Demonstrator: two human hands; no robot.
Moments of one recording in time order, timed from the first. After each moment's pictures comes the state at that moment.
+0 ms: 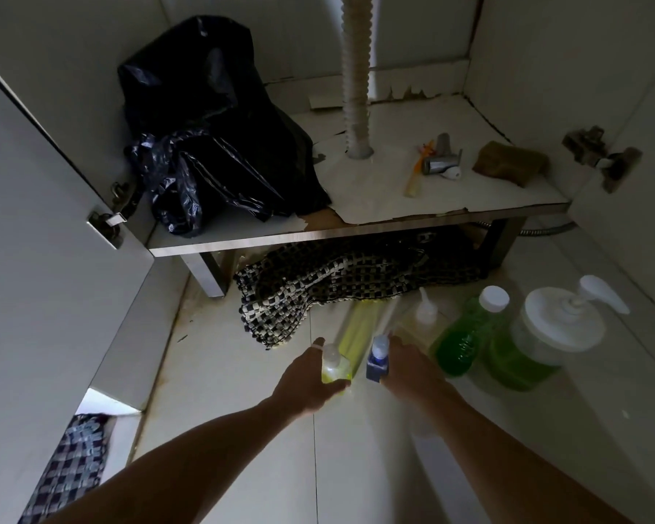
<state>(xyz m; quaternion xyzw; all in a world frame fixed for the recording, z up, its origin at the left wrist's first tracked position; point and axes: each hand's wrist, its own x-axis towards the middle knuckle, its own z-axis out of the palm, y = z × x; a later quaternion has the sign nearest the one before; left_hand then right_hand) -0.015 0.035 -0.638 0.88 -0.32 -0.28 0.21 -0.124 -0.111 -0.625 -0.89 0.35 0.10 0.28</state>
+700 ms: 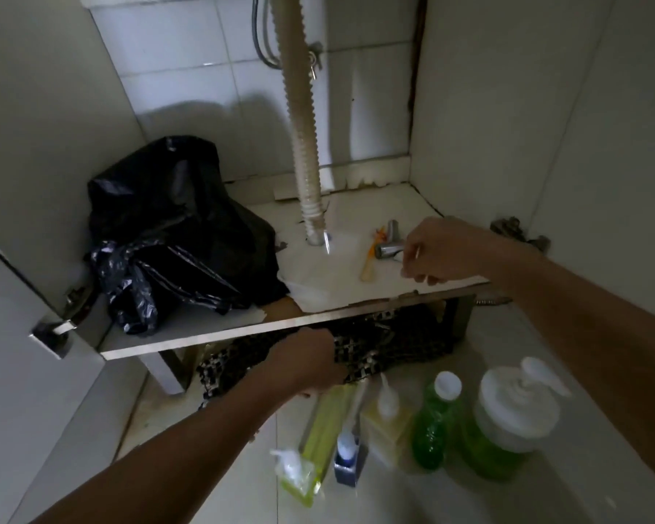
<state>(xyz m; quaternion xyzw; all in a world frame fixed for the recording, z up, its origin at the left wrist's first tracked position) -0.003 -0.080 -0.460 0.88 -0.43 -0.18 0.02 -0.102 -0.266 -0.370 -0.92 0.26 0.00 0.28</state>
